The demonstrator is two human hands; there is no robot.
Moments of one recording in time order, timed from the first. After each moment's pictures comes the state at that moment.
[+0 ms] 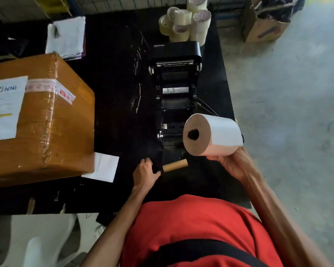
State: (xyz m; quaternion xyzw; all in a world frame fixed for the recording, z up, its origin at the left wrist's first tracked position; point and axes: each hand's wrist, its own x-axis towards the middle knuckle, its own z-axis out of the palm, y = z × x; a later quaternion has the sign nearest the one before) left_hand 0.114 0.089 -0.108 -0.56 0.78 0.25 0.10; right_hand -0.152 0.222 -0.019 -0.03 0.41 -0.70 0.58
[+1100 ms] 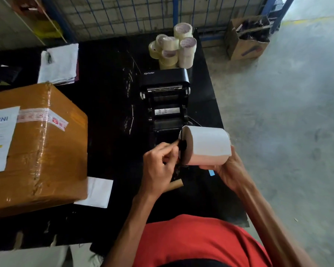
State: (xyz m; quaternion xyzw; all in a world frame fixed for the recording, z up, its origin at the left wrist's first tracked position) left_hand 0.019 0.078 0.058 -0.34 0.78 0.43 -0.30; right_hand -0.161 0.198 0.012 -0.07 0.49 -0.70 0.52
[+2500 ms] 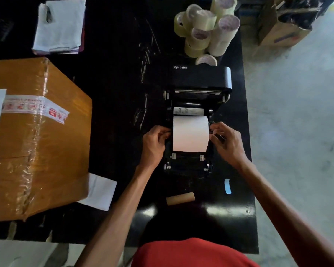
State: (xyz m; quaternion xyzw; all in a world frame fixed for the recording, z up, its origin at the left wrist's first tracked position) left_hand 0.005 -0.072 -0.076 -0.47 0.74 0.41 -0.27; right_hand -0.215 0.052 -0.053 -0.50 0.77 -0.35 0.21
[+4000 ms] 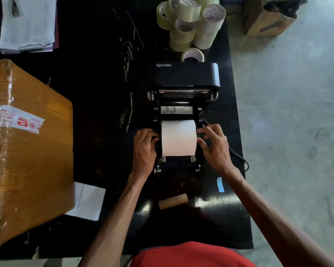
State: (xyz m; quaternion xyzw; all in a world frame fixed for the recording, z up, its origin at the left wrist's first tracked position) left_hand -0.001 -0.063 -0.095 -0.43 0.83 0.26 -0.24; right_hand -0.200 0.059 -0.075 -0.44 0.82 -0.30 0.21
